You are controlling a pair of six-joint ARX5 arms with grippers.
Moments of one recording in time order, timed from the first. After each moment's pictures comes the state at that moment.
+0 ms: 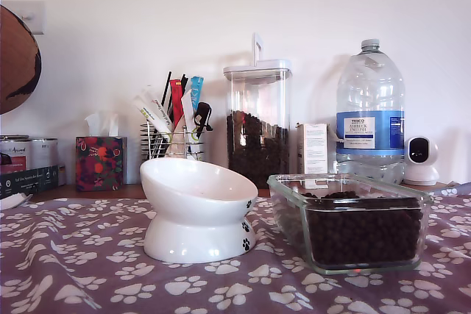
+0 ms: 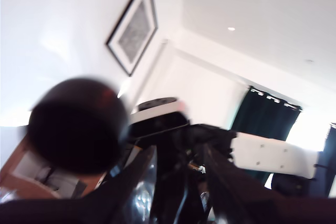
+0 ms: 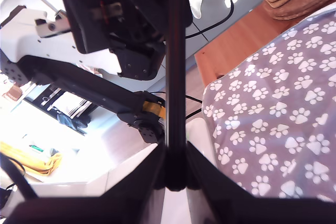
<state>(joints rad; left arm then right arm) -0.46 1.10 0.46 1.34 0.77 -1.04 0.55 1.31 1.12 -0.44 -1.11 0.06</state>
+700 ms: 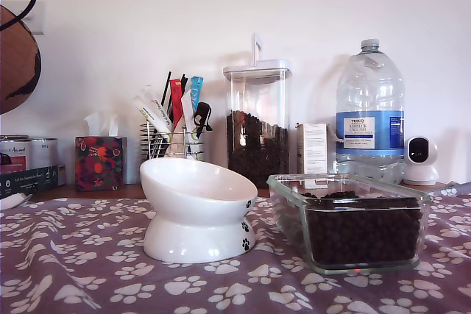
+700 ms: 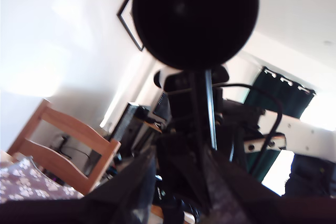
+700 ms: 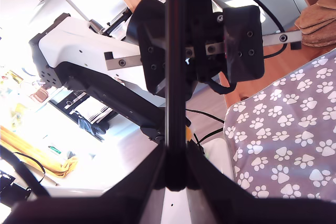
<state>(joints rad) -0.46 1.16 0.47 1.24 0.78 -0.96 0.55 1.31 1.12 -0.29 -1.19 0.16</state>
